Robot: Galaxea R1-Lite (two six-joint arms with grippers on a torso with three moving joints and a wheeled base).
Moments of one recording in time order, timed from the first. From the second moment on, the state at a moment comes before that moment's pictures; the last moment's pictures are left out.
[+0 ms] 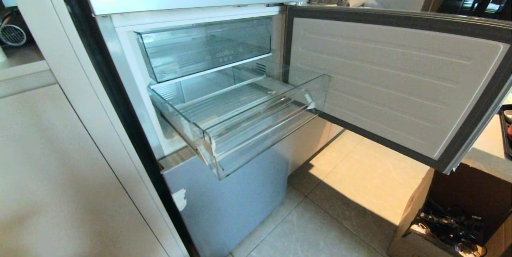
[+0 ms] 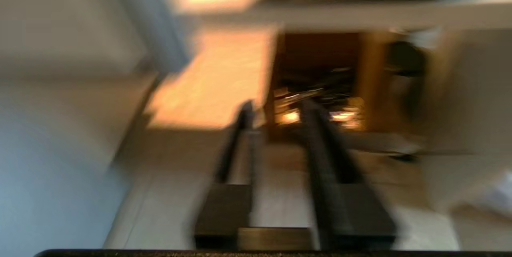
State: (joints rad) left arm 0.00 0.00 0.00 0.00 0.00 0.01; right arm -0.51 0.72 -0.33 -0.21 -0.14 0.20
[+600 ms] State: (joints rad) left arm 0.00 0.00 0.00 0.00 0.00 0.01; right arm -0.97 1.43 -0.65 -0.63 0.01 0.19
